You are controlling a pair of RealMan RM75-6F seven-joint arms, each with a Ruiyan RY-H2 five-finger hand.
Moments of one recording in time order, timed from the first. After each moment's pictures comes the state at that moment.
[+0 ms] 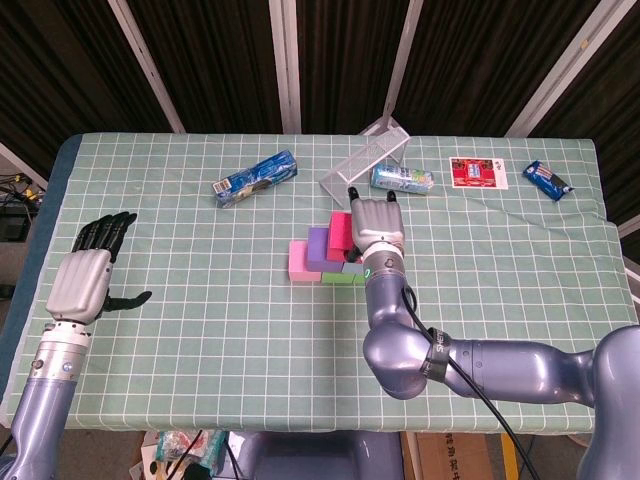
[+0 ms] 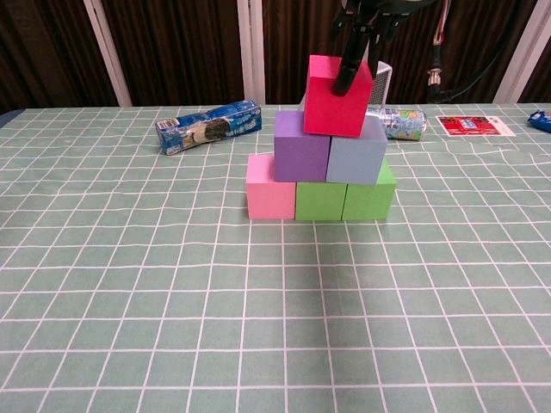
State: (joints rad) left arm -0.45 -1.09 -0.22 -2.11 1.02 1.37 0.42; right arm 1.36 -1.35 0.60 -1.76 0.37 1.30 -1.10
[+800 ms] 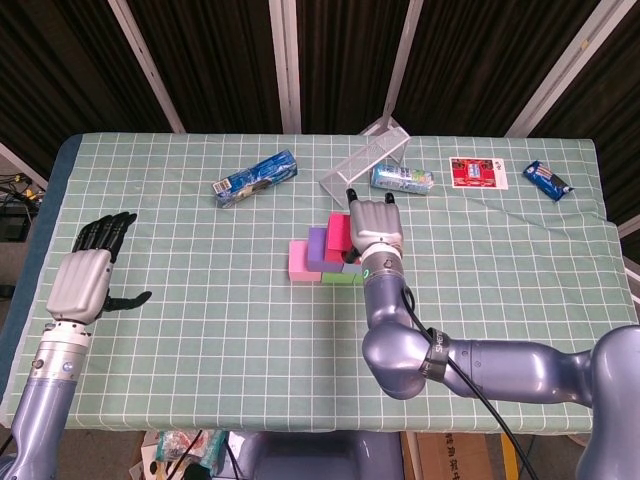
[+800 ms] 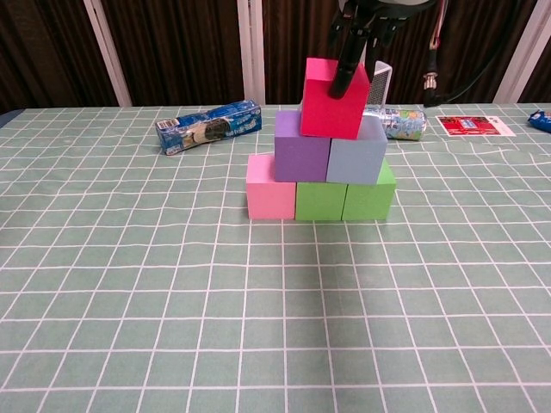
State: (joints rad) left arm -0.46 -1.09 -0.22 -2.11 1.01 1.37 0.42; right arm 1.35 -1.36 0.60 -1.75 0.37 1.29 -1.09
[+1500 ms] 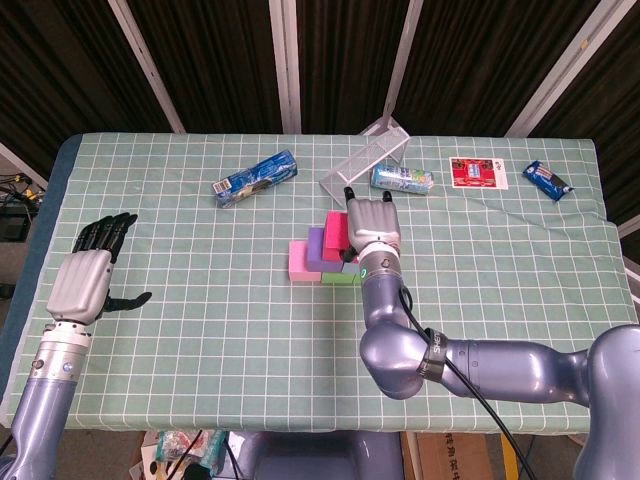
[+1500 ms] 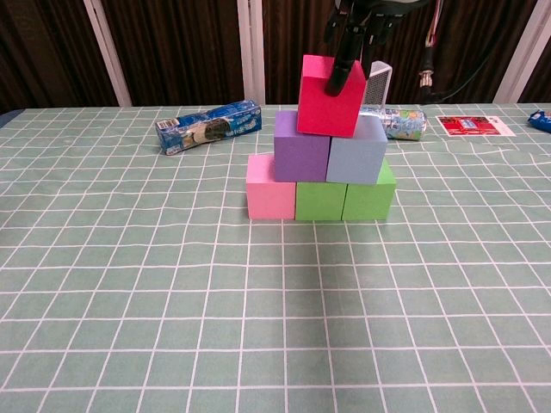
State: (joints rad) left arm -0.46 -1.09 -0.21 -2.11 1.01 1.37 0.43; right arm 1.36 -1.37 0.60 -1.75 0.35 1.30 -1.09
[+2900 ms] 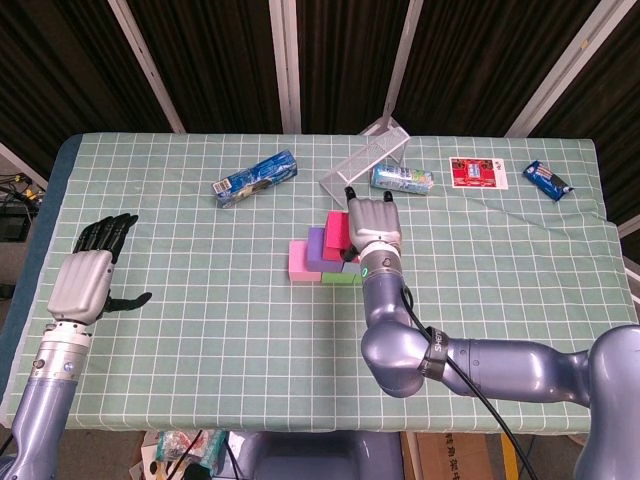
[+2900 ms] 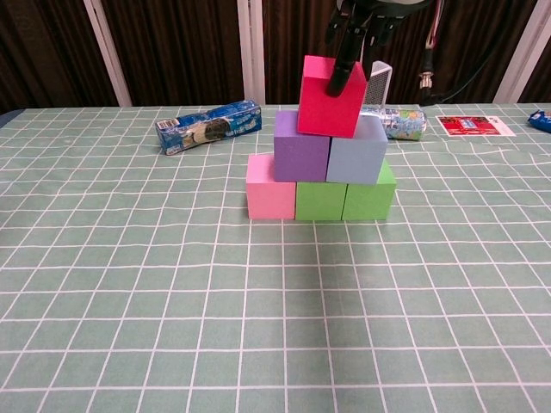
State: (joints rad) left arm -0.46 -1.09 -0.21 -2.11 1.00 1.36 0.43; right arm 1.35 -1.37 0.61 -1.74 0.36 1.29 -1.09
